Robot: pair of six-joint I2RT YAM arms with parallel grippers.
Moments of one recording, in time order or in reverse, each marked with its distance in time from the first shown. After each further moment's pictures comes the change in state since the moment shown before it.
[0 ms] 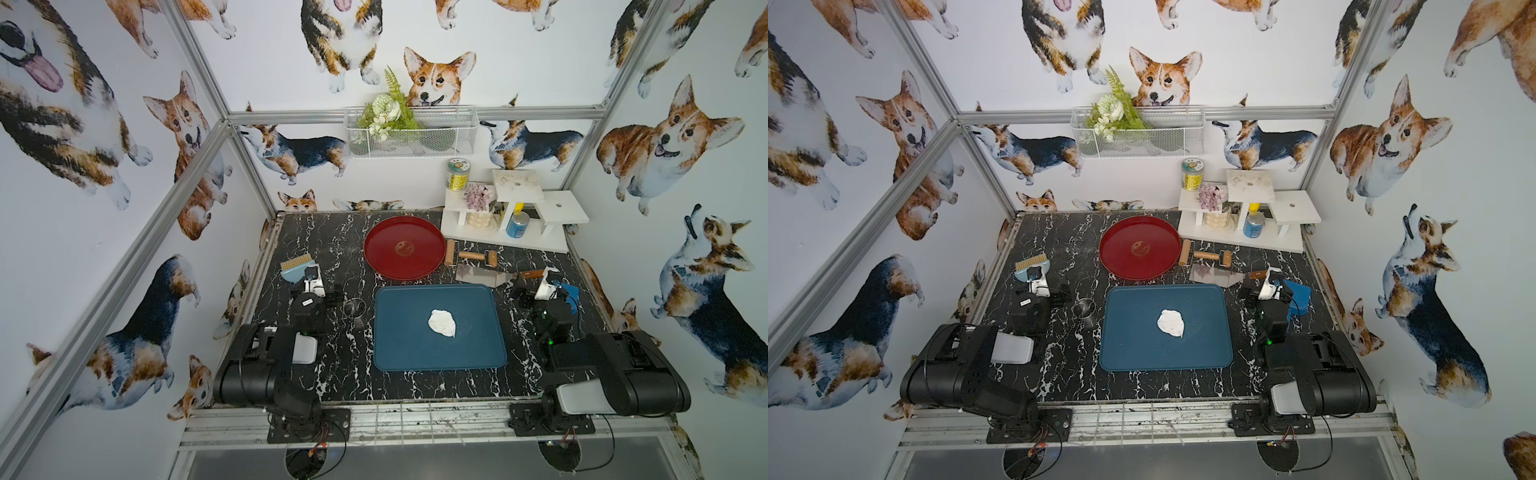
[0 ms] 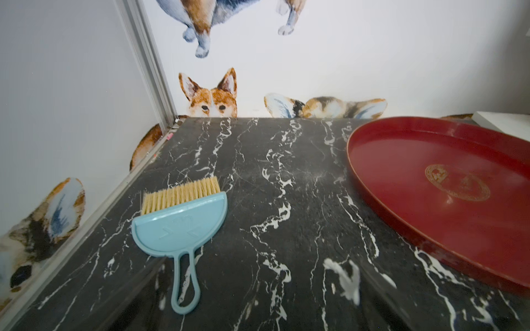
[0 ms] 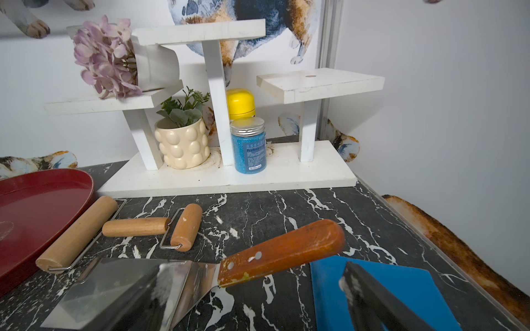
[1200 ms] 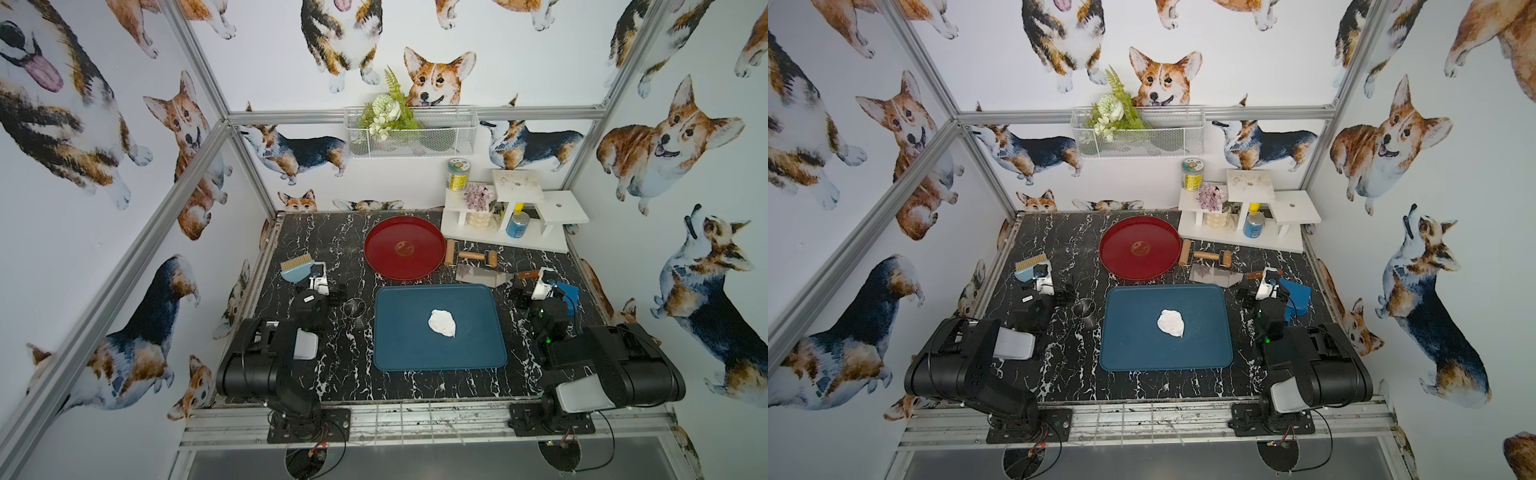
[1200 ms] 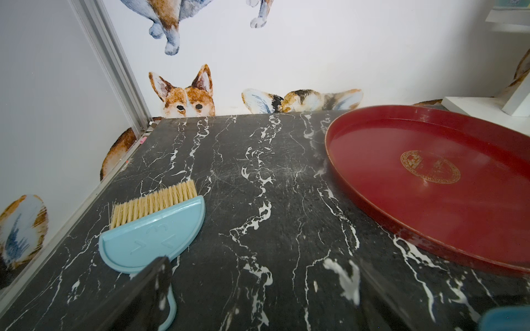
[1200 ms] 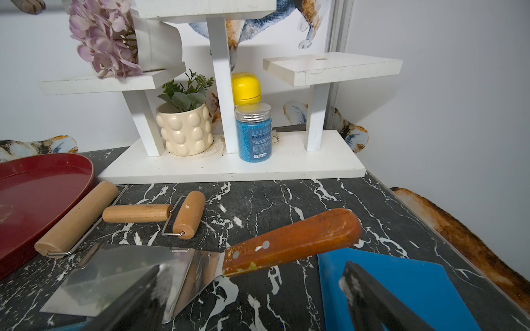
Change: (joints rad) left arm 0.000 0.077 0.032 -0.008 0.103 0.031; right arm 0.018 0.056 0.026 -0.008 -0.005 -0.013
